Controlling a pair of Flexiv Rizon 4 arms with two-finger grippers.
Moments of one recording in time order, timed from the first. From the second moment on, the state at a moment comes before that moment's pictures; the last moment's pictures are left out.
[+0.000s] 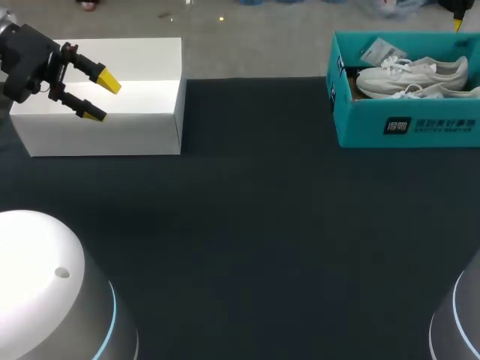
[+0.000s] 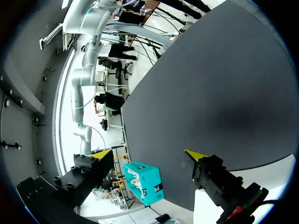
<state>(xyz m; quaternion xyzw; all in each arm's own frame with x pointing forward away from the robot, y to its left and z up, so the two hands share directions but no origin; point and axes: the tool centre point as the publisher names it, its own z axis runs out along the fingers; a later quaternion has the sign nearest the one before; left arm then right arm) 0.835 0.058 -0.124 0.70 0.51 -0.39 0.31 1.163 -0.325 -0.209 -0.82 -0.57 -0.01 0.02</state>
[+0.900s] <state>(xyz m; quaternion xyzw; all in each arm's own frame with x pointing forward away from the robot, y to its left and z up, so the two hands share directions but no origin) 0.835 0.058 -0.124 0.70 0.51 -0.39 0.31 1.095 -0.281 -0.208 -0.77 -0.64 0.06 0.03</state>
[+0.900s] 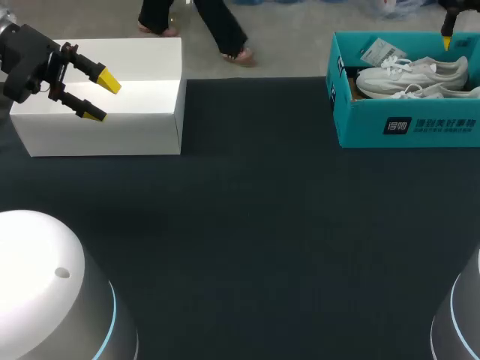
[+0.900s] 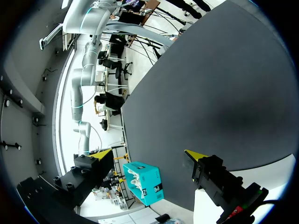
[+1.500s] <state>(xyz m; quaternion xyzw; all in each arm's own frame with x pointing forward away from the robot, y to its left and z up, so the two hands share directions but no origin) 0.848 0.056 -0.117 0.67 0.55 -0.40 0.31 1.060 -0.266 -0.205 -0.77 -0.64 0.04 -0.02</state>
